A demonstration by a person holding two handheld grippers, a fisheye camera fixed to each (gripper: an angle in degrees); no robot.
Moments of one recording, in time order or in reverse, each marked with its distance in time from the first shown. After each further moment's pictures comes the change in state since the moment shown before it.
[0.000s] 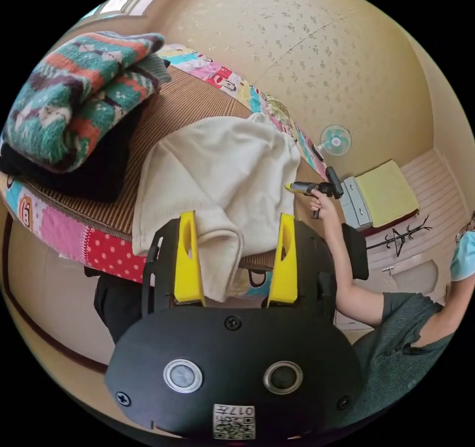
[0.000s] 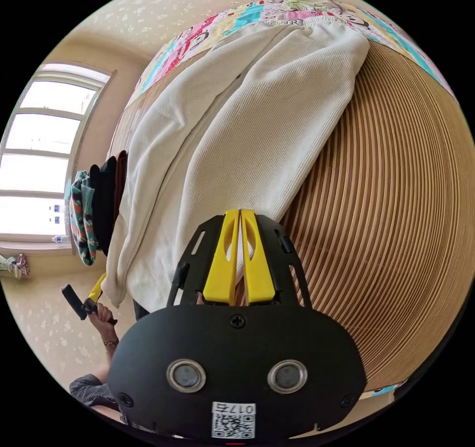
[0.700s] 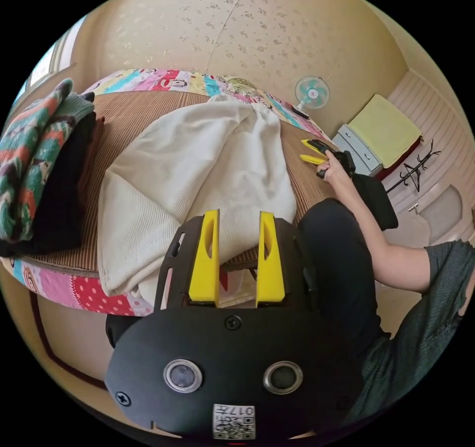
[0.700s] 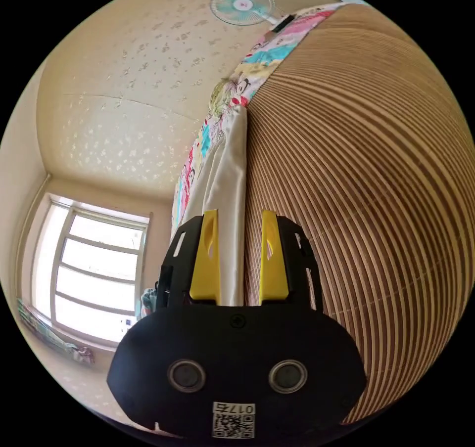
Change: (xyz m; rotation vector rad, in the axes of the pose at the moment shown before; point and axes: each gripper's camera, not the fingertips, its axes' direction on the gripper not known) left arm 0.043 0.065 0.044 -0.070 -0.103 0.345; right arm 0.153 0.162 -0.087 0.630 -0.436 0.478
